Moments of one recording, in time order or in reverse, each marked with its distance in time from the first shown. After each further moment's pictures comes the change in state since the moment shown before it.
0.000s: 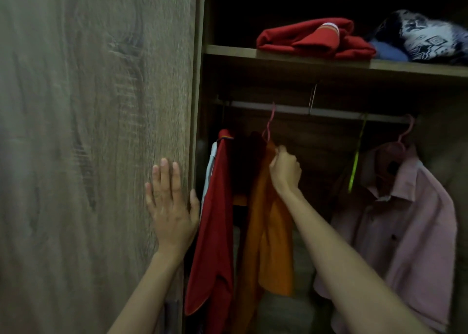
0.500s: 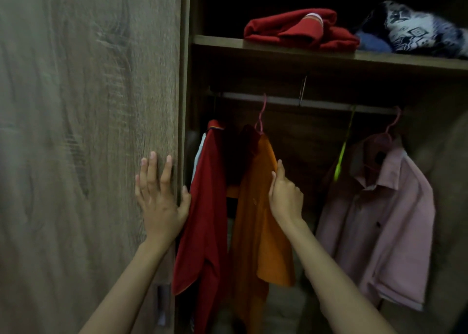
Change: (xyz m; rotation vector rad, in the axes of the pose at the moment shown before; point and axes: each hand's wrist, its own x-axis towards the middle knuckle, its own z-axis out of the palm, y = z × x) left_hand -0.004 0.001 -0.016 -0.081 -0.105 -0.029; right_hand -0.085 0.038 -0.028 -0.132 -0.051 -0.132
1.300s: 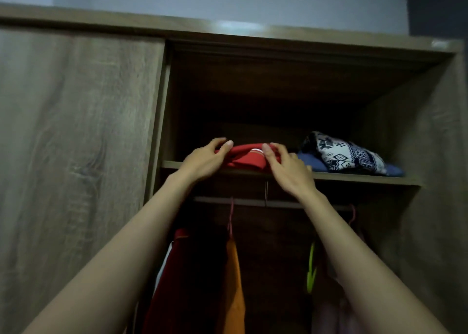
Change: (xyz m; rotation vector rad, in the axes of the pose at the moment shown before) left_hand 0.299 0.179 -0.007 -0.333 -0.591 -0.045; right_hand 0.211 -0.035 -0.199 0.090 0.023 0.001
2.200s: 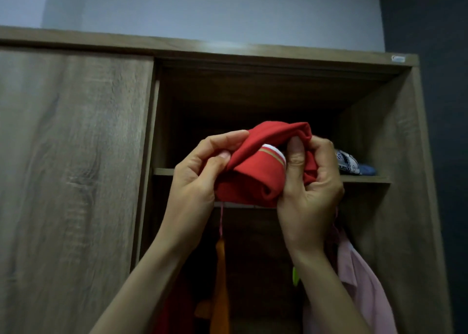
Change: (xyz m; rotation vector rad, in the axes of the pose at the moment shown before) left_hand -0.154 0.076 -0.026 -1.094 0.139 0.472; right_hand -0.139 -0.069 -0.072 0.789 0.864 -0.379
